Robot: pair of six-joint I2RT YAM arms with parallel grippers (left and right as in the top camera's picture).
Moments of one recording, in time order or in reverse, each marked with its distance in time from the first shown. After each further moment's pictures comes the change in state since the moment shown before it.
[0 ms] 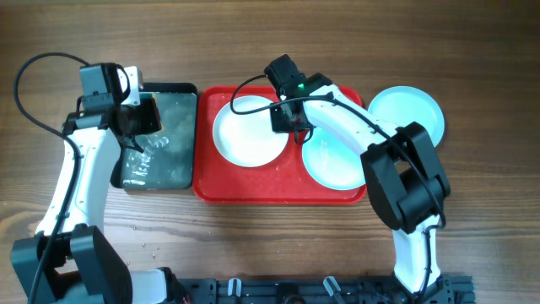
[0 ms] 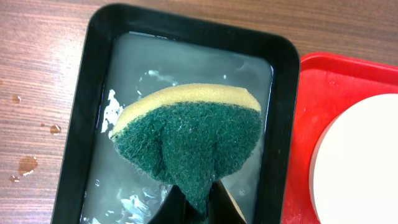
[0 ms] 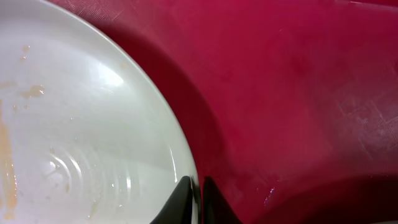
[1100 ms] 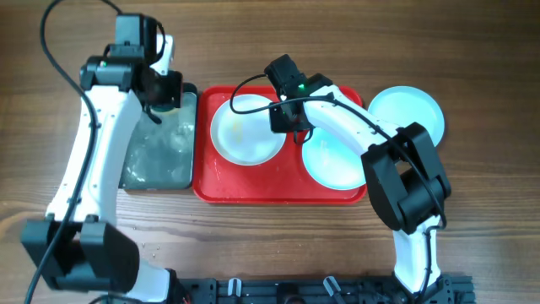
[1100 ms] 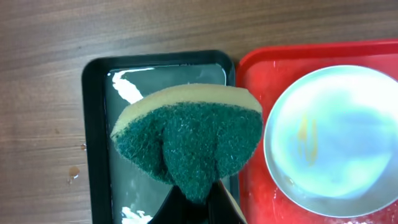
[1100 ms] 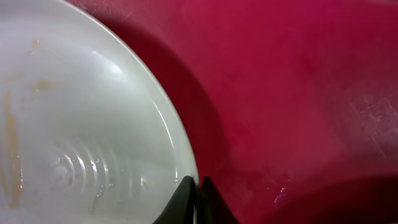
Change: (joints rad) left arm -0.220 0.131 0.445 -0.413 -0.181 0.061; right arm 0.000 -0.005 -0.007 0.013 -0.025 0.021
